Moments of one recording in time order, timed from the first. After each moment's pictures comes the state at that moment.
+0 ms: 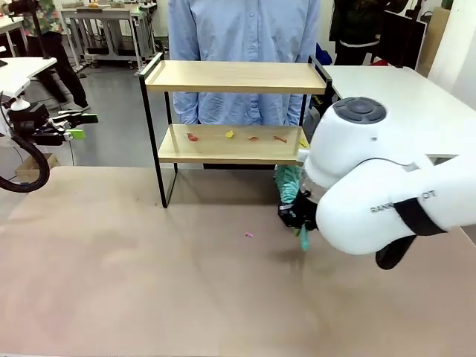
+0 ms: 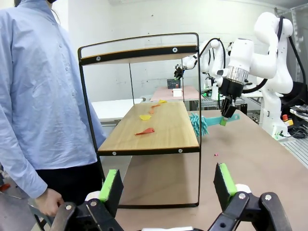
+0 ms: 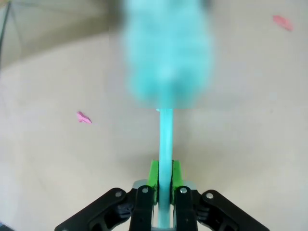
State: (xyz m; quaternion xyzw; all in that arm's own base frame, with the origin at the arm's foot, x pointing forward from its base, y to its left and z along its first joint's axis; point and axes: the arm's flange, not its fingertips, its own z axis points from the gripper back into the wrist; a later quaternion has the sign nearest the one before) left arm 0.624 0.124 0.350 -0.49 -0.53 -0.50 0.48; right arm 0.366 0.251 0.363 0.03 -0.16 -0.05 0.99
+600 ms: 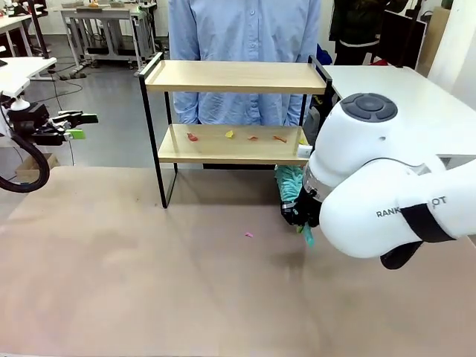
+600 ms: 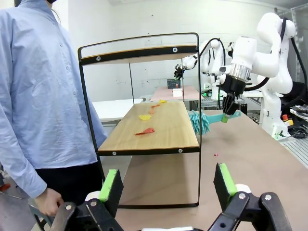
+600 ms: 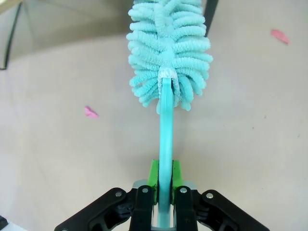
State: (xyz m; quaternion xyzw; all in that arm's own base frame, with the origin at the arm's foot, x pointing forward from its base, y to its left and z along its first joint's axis) left arm 0.624 0.124 0.350 -0.49 -0.53 -0.50 0.48; right arm 0.355 0.255 0.375 0.03 -0.17 -0.03 0.98
